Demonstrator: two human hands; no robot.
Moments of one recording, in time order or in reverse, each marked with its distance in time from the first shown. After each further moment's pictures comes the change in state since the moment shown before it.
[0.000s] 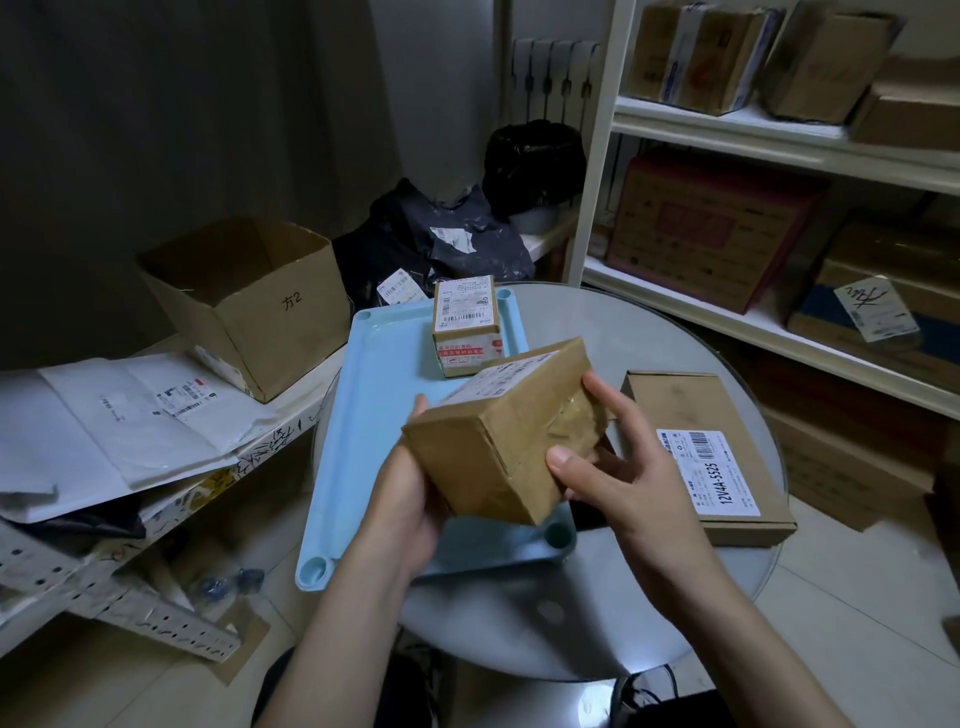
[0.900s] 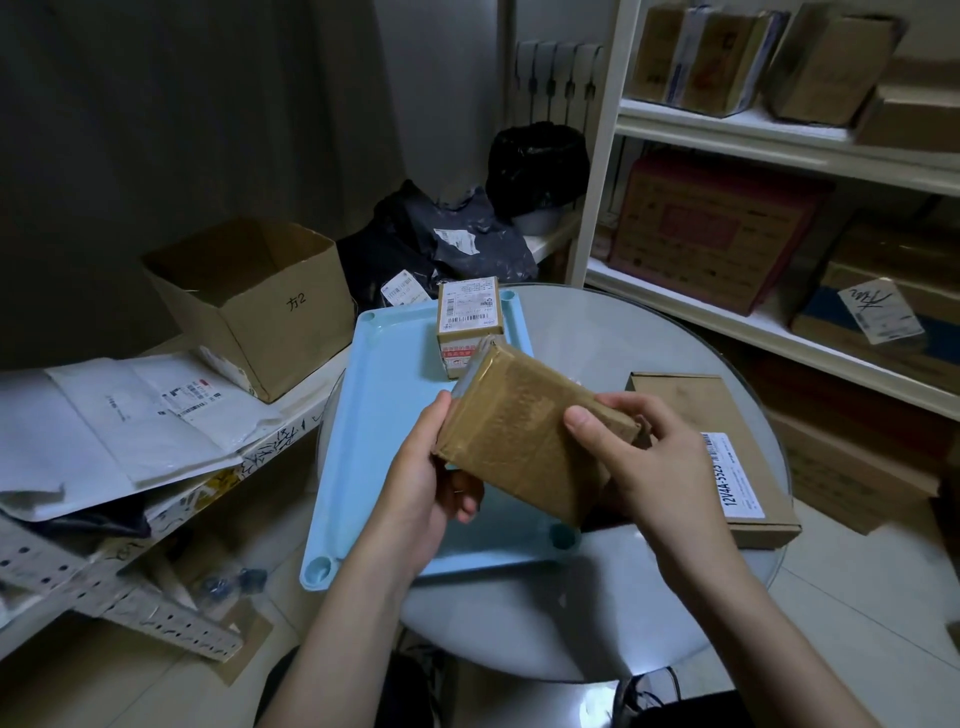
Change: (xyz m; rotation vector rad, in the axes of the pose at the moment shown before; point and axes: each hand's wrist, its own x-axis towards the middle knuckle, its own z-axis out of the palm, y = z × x) left_hand -0.007 0.005 0.004 0.169 -0.003 0.094; right_hand 0.012 -0.012 0.000 -0.272 0.283 0.044
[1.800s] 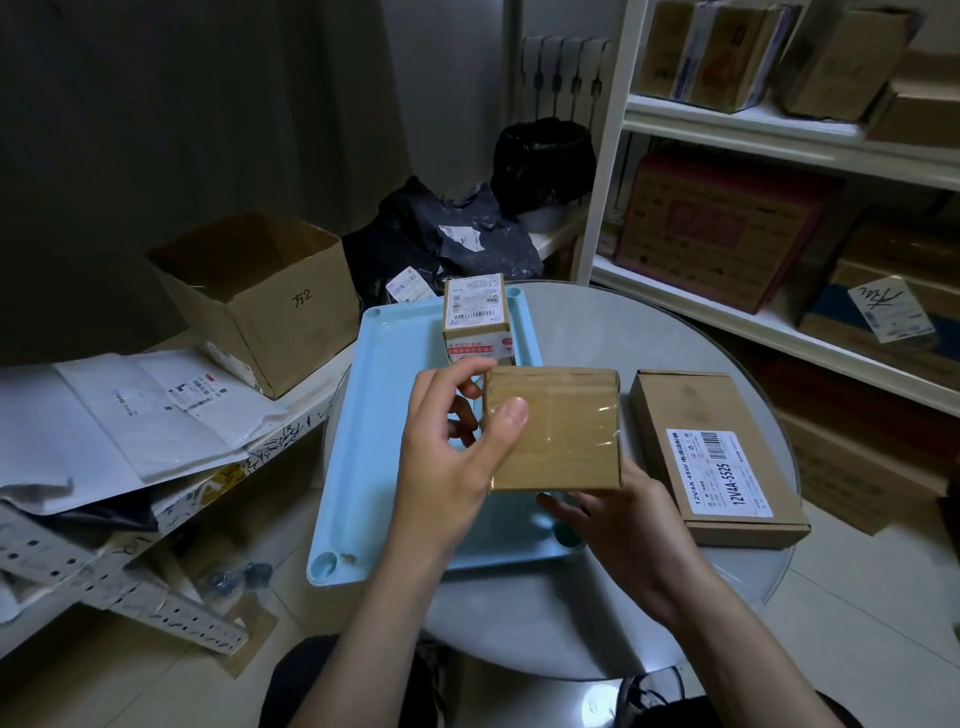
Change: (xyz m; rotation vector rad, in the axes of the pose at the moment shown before) left_hand -0.011 0.002 0.008 0.413 0.043 0.690; right_hand -0.010 0.032 0.011 0.562 -0.403 0.369
